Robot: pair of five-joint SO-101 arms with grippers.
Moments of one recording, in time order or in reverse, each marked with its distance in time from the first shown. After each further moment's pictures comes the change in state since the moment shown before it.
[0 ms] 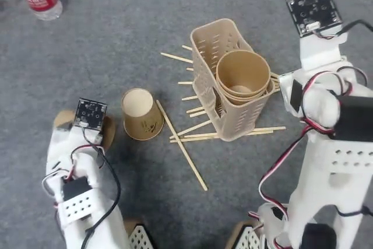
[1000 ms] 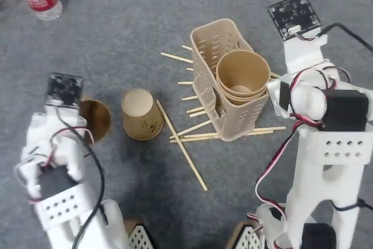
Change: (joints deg) left arm 0.5 0.0 -30.1 31.2 7.1; right arm -3.5 0.0 4.7 0.0 0.0
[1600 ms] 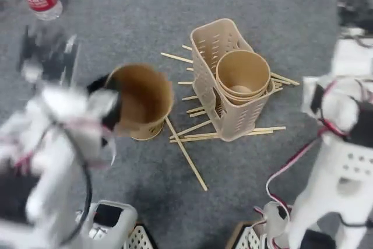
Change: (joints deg) left arm 36.0 26.0 -78.2 48.3 26.6; right arm 15.5 -4.7 0.0 0.0 -11.3
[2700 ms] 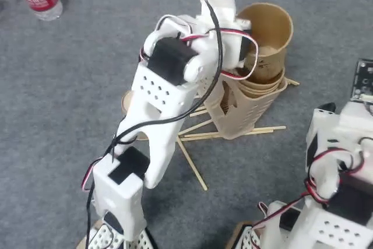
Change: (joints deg) left arm 26.4 61.3 -48.4 -4.5 25.1; right arm 6.7 -29.5 35.0 -17.8 -1.2
